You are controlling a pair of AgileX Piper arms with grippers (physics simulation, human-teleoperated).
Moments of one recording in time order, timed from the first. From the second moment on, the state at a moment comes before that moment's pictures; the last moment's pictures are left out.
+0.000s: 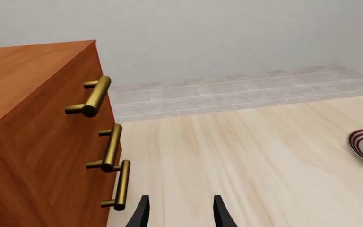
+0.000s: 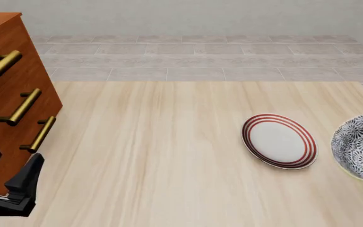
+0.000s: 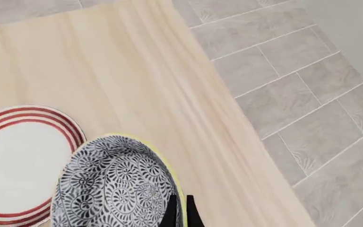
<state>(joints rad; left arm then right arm) -0.11 0.19 0.00 -0.11 0.06 -0.64 0.94 -0.57 0.34 -0.23</state>
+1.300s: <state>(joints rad) -0.12 0.15 0.00 -0.08 0.05 -0.10 0.99 -0.68 0.32 -0.08</state>
